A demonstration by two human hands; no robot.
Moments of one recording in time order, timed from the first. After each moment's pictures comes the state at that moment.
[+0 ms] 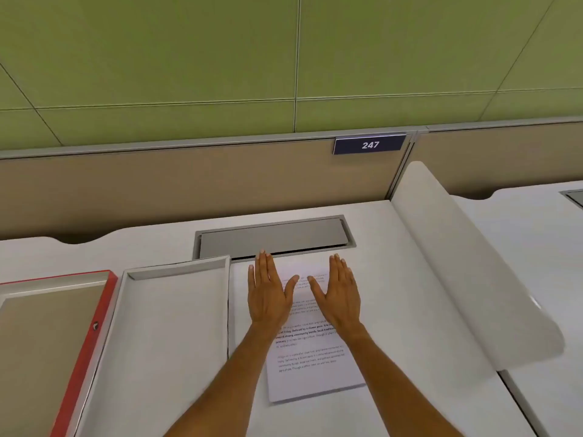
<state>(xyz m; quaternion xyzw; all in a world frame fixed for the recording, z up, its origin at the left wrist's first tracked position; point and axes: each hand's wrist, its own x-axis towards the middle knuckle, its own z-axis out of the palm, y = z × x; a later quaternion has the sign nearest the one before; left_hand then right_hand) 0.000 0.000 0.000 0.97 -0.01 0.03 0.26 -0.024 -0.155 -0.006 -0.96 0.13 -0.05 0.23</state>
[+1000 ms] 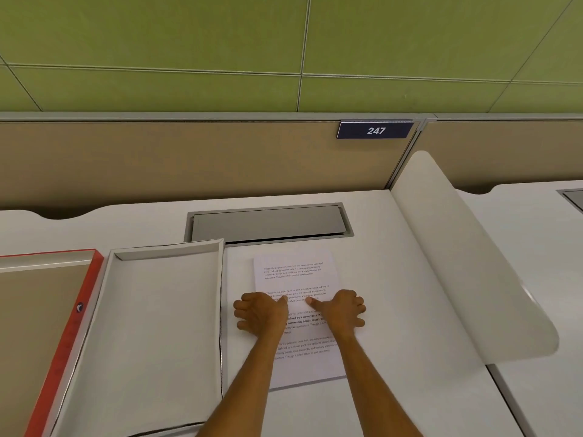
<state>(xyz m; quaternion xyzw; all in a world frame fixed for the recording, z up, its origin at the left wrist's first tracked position) -0.033 -0.018 -0.004 0.88 0.35 -0.17 0.28 -0.047 -0.146 -0.005 -0.85 0.43 0.12 0.27</state>
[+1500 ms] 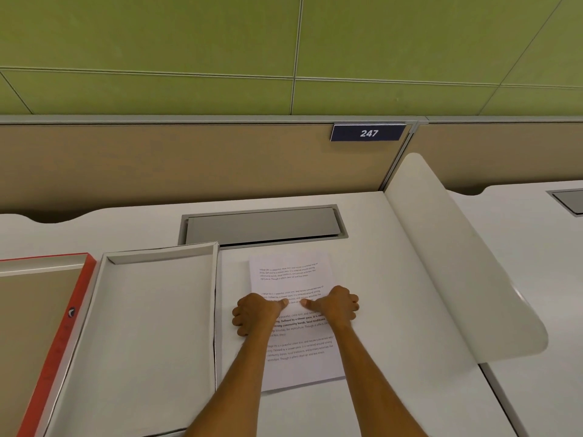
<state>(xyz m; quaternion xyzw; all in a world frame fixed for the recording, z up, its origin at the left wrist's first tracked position) -0.023 -0.010 0.003 0.84 0.35 -0.25 0.33 -0.034 -0.155 0.004 -0.85 0.41 0.17 0.30</state>
